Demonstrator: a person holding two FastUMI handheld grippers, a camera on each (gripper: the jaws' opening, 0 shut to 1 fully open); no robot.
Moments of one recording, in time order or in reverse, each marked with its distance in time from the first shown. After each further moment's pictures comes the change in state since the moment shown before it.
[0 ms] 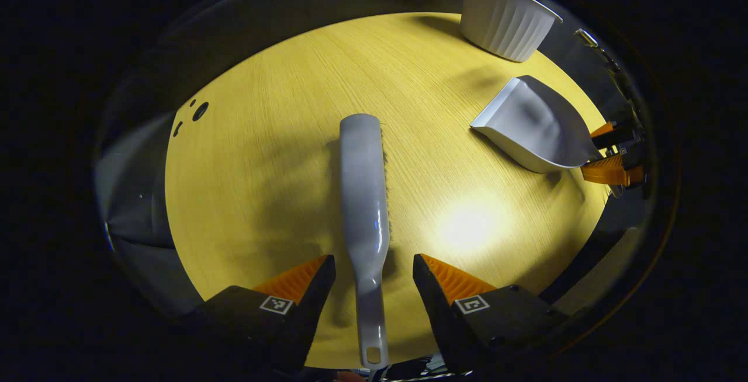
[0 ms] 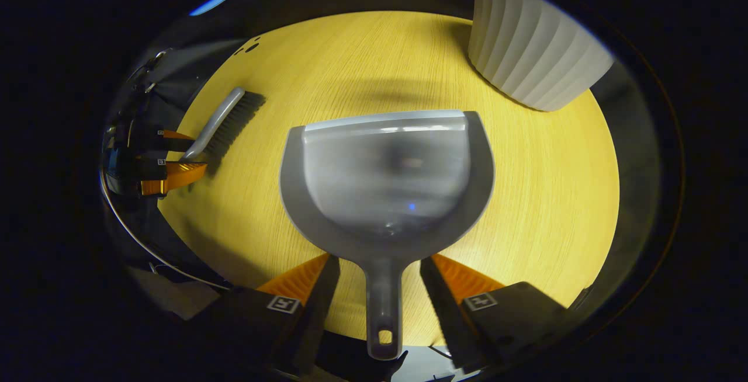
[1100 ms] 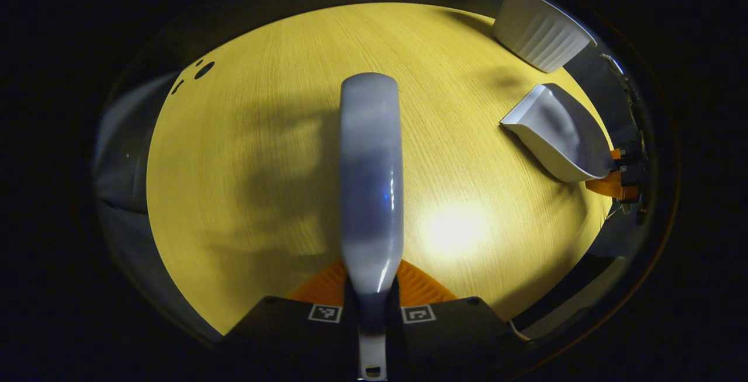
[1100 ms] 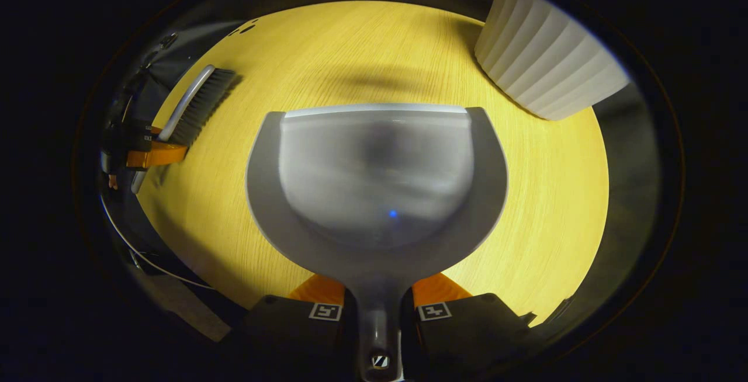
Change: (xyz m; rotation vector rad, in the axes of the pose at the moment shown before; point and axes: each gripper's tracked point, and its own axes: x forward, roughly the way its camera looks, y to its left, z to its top) left arm 0.036 -0.002 -0.018 -0.162 0.084 -0.065; right arm 0.036 -0.006 0.001 -0.077 0.072 -0.101
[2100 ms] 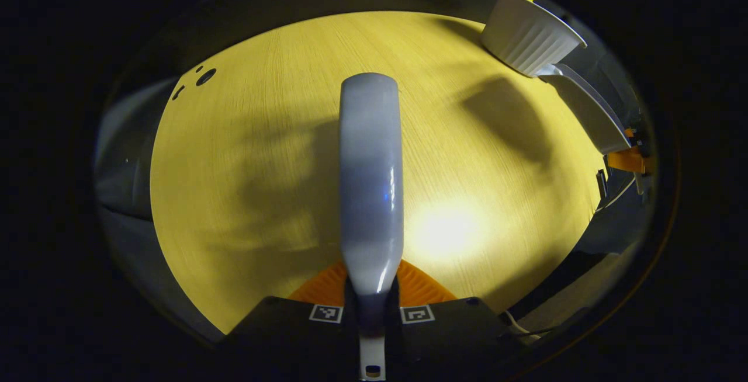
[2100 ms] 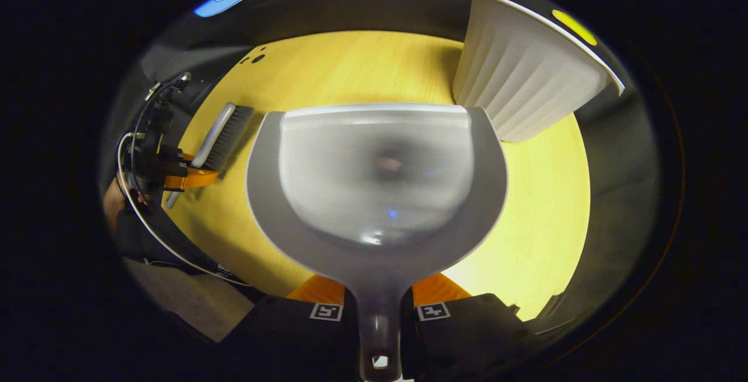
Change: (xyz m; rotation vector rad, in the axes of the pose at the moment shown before) left arm -0.020 0.001 -0.003 0.010 -0.030 -0.036; right arm -0.076 -0.009 0.023 0.031 -0.080 0.032
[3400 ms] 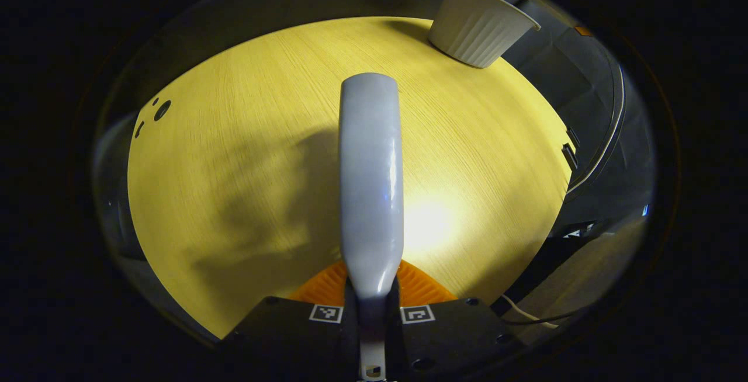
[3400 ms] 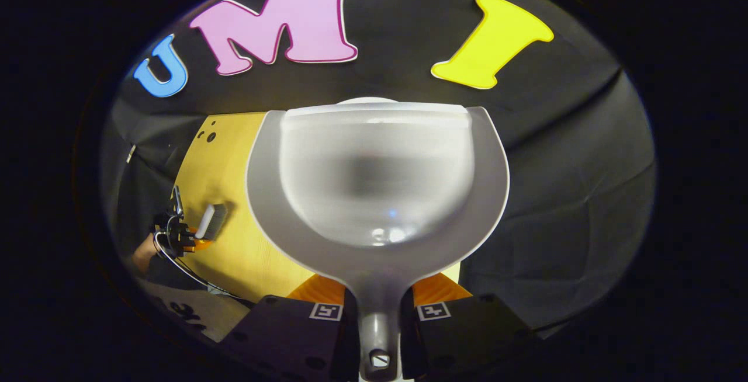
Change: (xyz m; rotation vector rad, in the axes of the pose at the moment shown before) left arm -0.021 0.009 0.011 0.167 -0.036 -0.166; right arm -0.242 -0.185 0.144 0.097 -0.153 -0.195
